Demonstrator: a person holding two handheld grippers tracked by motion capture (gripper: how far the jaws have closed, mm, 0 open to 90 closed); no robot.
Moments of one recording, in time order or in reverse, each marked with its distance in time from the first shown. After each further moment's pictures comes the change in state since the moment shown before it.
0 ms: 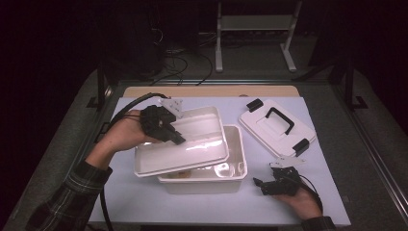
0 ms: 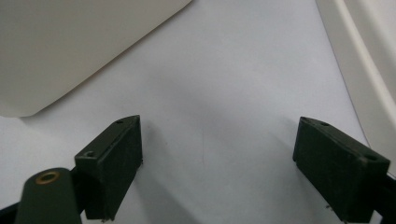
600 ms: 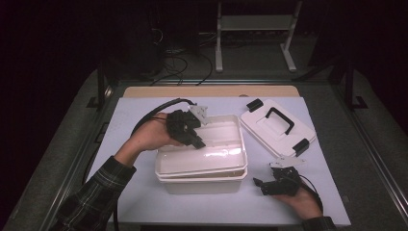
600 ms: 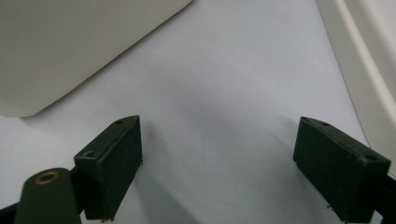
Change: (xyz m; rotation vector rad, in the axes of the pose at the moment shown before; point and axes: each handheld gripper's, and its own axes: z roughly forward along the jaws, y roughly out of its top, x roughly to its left) left arm 0.003 0.029 0.048 0.044 -0.029 0.070; right arm 0.000 0.000 0.000 0.001 0.003 0.004
